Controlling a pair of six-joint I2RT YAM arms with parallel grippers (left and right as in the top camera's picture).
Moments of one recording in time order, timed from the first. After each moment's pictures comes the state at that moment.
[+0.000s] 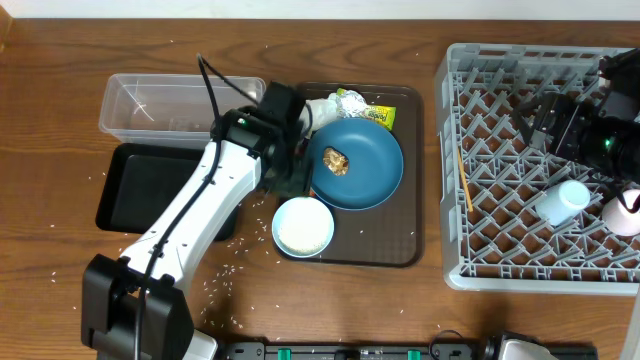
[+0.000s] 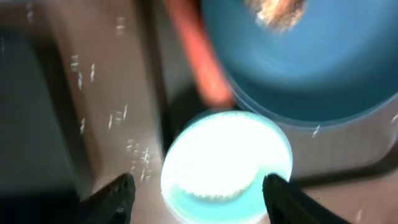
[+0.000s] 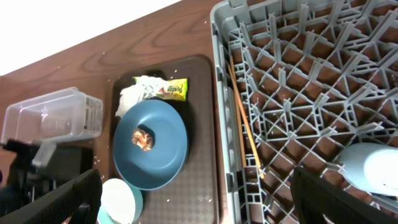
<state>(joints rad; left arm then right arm) -0.41 1.65 1.35 -1.14 0.09 -0.26 -0.22 1.32 1.71 -1.27 -0.38 0.18</state>
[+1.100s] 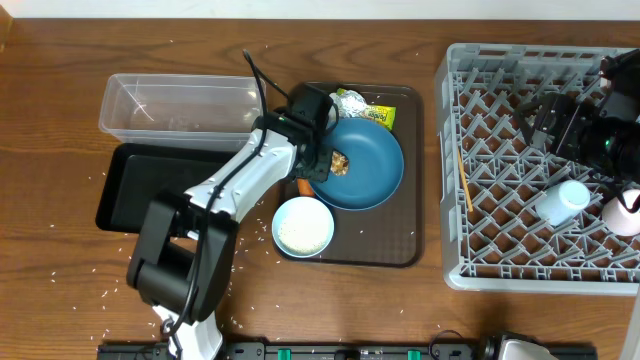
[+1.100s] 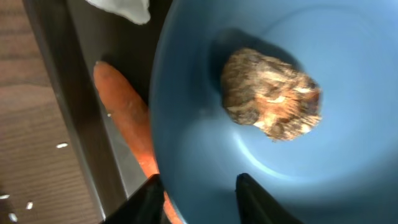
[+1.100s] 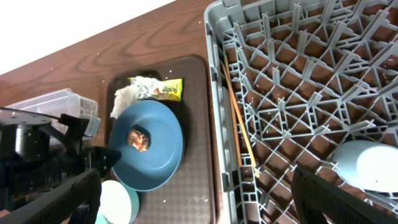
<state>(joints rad) -0.46 1.91 1.33 -0.74 0.05 -0.25 -0.22 1.32 1.71 -1.27 -0.37 0.18</state>
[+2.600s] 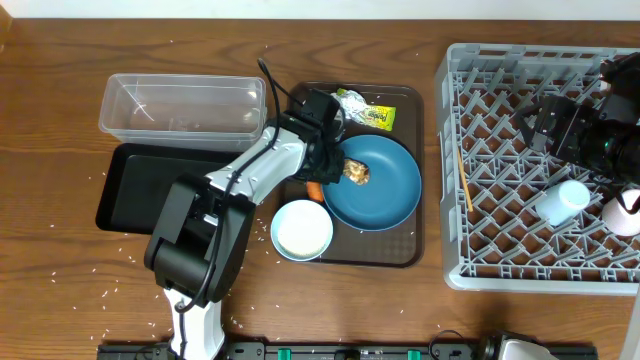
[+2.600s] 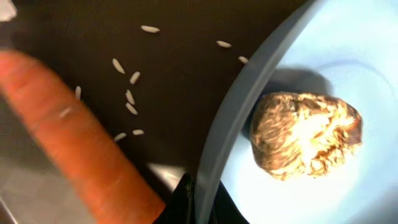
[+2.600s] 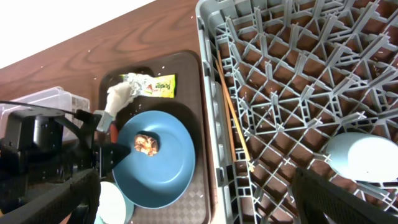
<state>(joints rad) -0.47 2.00 1.36 -0.69 0.21 -0.25 -0.22 1.32 1.71 -1.29 -0.34 0.18</state>
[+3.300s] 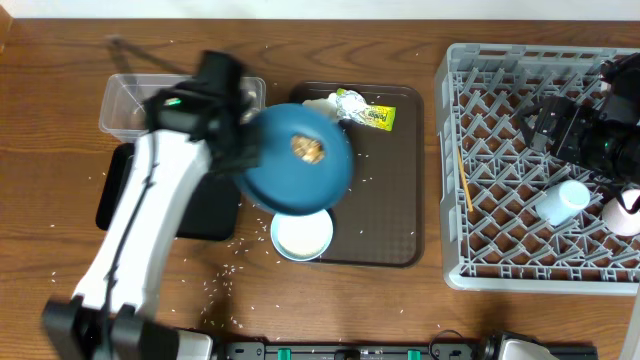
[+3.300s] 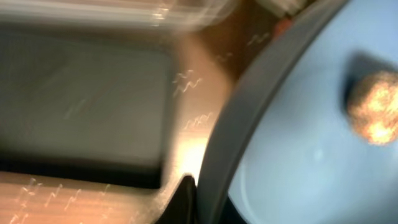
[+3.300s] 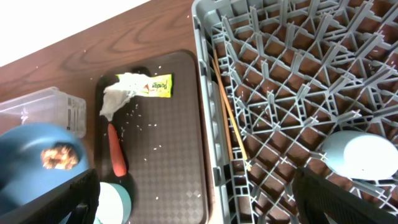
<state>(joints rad) -0.18 1.56 1.51 -1.28 -0.02 -0.27 -0.22 1.32 1.71 -1.30 -0.32 0.18</state>
